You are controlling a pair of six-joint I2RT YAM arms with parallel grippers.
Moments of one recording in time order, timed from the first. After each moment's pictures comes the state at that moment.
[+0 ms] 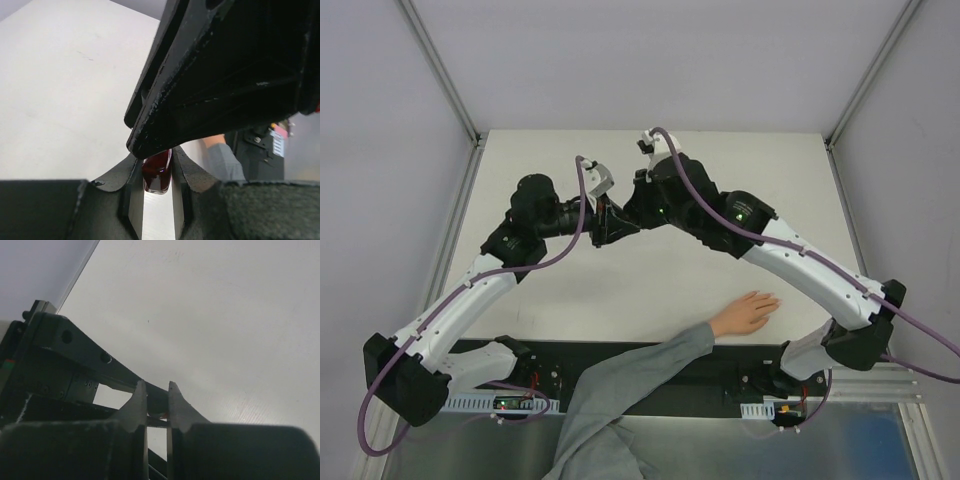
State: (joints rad) left arm -0.53 1.07 0.96 -0.05 0.73 -0.10; right arm 1.03 1.52 1.75 -0.74 0.32 0.49
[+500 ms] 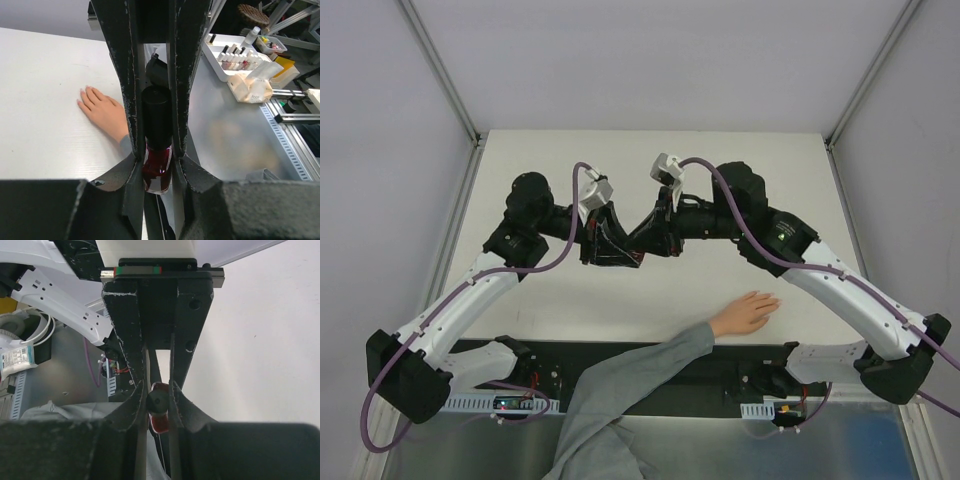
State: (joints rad) left arm -0.52 1.09 0.95 0.12 1.31 -0.31; right arm 0.89 1.24 1.39 -0.42 -0.56 0.15
